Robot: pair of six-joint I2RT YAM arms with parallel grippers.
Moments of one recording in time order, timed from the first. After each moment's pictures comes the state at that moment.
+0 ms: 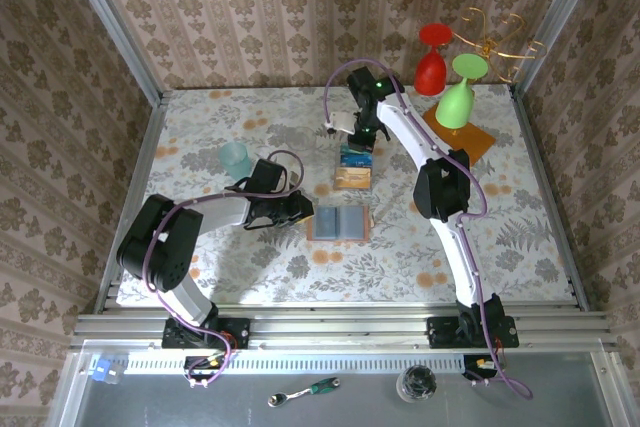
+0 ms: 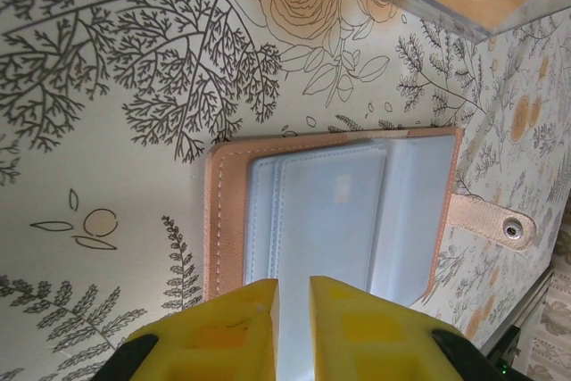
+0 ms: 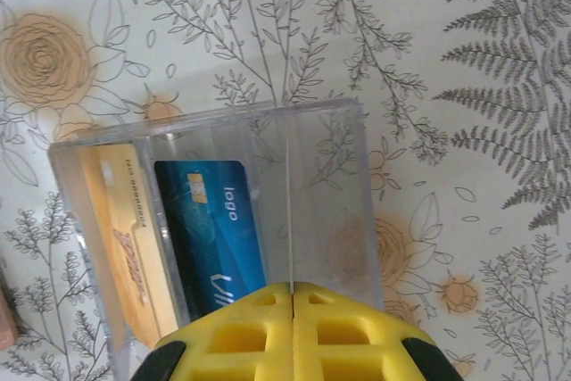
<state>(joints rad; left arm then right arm) -0.53 1.65 0.79 -0.10 0.54 -0.76 0.38 2.48 2.49 -1.33 -0.15 -0.93</state>
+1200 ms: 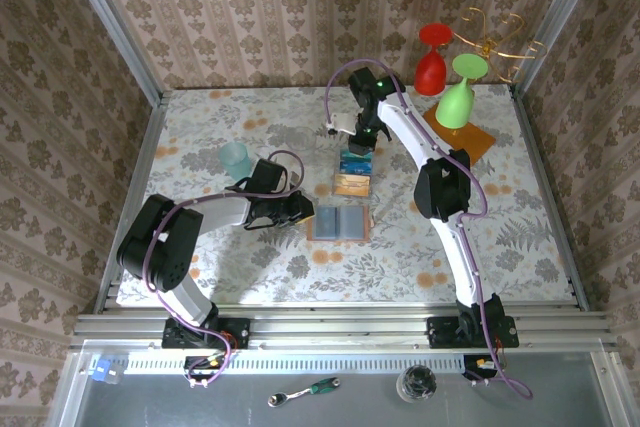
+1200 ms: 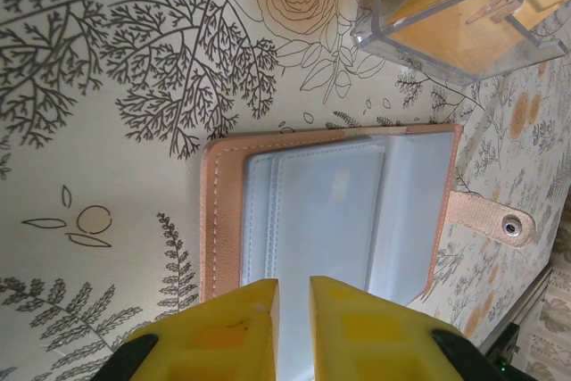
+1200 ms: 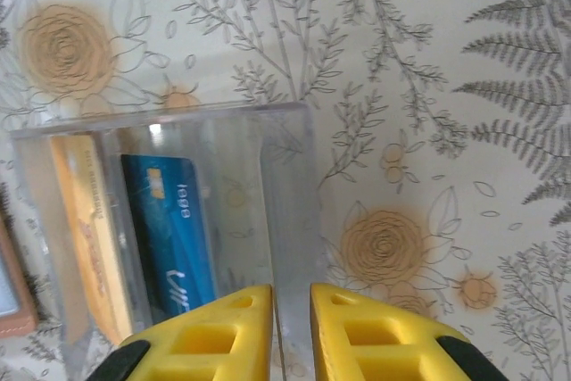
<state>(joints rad) -0.53 1.65 0.79 -0.10 0.54 -0.76 0.37 2.48 2.49 -1.34 -0.15 -0.92</state>
